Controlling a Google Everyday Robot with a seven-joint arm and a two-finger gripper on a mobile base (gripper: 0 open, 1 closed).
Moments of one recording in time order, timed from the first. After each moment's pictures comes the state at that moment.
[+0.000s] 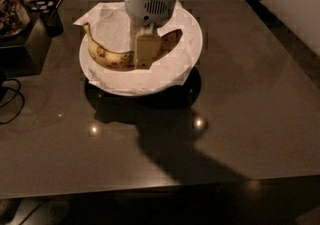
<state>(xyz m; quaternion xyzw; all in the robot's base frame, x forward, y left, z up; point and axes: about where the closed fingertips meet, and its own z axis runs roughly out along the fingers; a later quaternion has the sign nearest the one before) 0.510 0.028 0.957 -0.77 0.63 0.05 0.10</state>
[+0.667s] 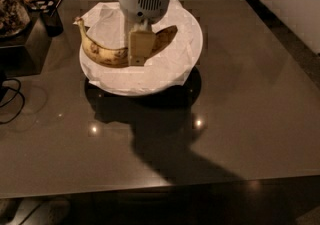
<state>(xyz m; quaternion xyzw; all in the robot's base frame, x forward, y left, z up) 0.510 0.038 0.965 -0.77 0.63 0.05 0.11</state>
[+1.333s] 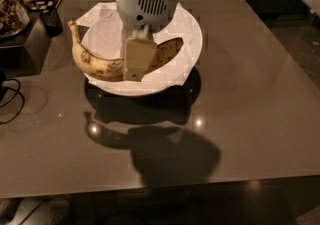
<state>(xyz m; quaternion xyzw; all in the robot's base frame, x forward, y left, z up) 0.444 0.039 0.985 -0.75 0.65 0.10 0.11</state>
